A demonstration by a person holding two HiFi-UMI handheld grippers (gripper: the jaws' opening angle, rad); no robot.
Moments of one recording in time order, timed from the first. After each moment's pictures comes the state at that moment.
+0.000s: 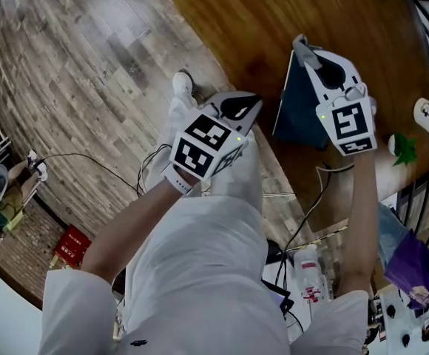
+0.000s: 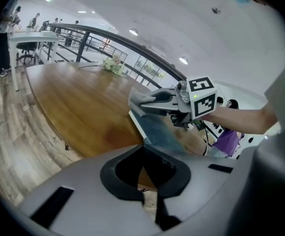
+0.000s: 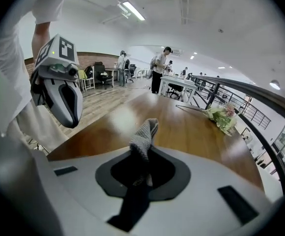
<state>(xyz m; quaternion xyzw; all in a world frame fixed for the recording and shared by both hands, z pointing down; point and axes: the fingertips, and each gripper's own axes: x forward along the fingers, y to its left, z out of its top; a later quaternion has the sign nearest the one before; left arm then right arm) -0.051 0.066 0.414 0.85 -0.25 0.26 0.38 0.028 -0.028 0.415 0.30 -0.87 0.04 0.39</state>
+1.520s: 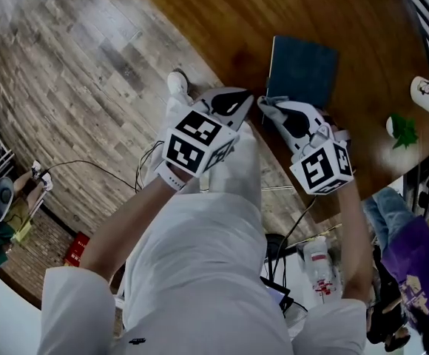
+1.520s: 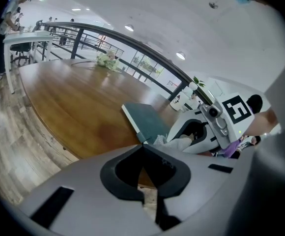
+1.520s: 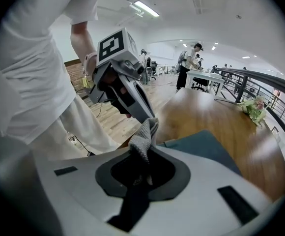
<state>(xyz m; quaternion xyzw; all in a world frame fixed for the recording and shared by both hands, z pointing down) -0.040 0.079 0.420 0.86 -0.23 0.28 0.37 -0.007 0.119 0.422 0.16 -0.90 0.08 0.40</state>
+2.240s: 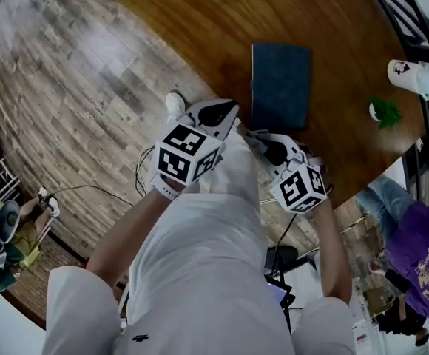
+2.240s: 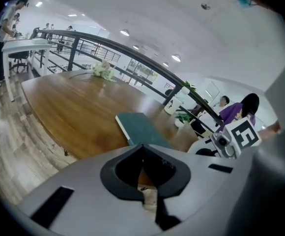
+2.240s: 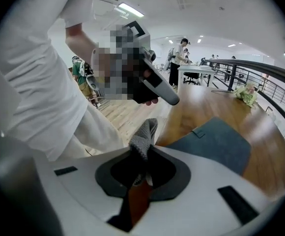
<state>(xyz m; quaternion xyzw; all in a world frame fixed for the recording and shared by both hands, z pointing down) -0.053 0.086 0.392 0.87 -0.23 0.27 0.34 -0.031 0.192 0.423 0.21 -0.89 0.15 0.39</state>
